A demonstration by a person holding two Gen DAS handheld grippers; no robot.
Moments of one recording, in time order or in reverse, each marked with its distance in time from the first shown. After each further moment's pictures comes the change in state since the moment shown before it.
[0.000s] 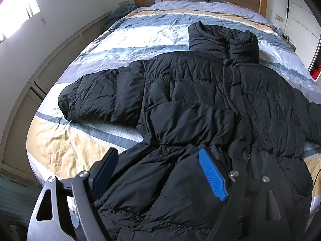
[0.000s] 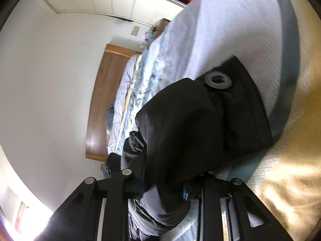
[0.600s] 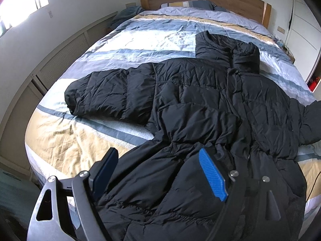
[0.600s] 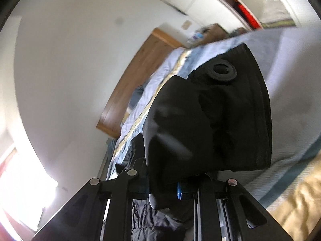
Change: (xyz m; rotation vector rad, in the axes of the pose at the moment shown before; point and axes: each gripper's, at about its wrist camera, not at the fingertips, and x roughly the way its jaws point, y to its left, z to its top) left arm -0.020 0.037 -0.014 -0.067 -0.034 -0.037; right arm -0.020 0.114 -0.039 -0.373 0.060 0.115
